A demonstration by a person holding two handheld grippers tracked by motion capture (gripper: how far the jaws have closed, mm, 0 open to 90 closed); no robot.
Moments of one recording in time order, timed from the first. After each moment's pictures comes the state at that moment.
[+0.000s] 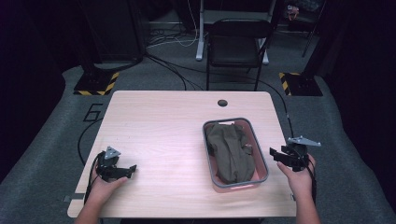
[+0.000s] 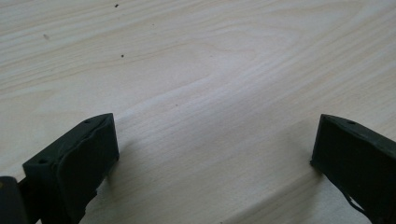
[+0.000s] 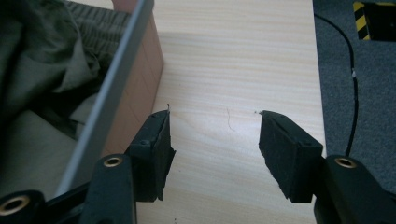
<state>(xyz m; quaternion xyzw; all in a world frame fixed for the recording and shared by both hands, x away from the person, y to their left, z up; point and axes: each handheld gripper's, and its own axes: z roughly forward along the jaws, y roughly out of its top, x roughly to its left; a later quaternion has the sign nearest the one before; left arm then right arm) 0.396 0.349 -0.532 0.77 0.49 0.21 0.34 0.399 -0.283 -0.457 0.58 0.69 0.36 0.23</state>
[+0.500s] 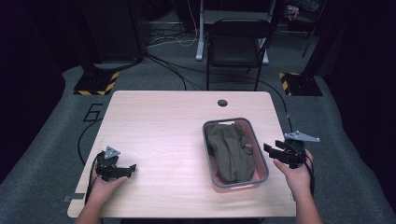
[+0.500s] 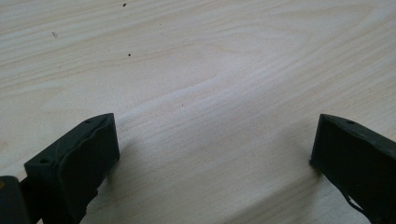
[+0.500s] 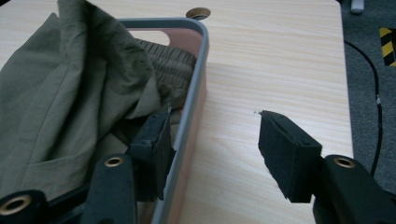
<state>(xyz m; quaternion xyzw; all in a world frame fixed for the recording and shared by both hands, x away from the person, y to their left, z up) 0.396 0.349 -0.532 0.77 0.50 0.21 0.33 0.394 -0.260 -0.424 0.54 0.71 0.40 0.22</state>
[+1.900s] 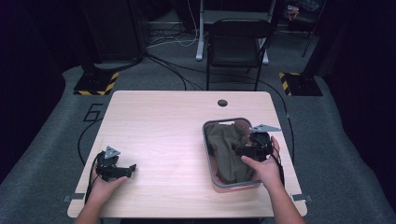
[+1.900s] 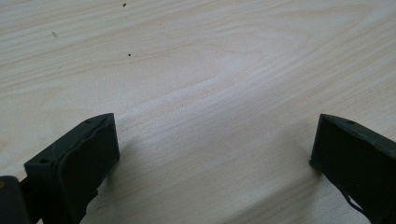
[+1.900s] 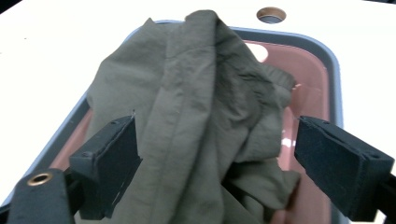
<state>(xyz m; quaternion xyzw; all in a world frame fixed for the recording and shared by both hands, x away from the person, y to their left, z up) 0.396 0.349 -0.532 0.77 0.50 0.21 0.33 0.416 -0.166 -0.418 0.49 0.76 0.39 0.19</state>
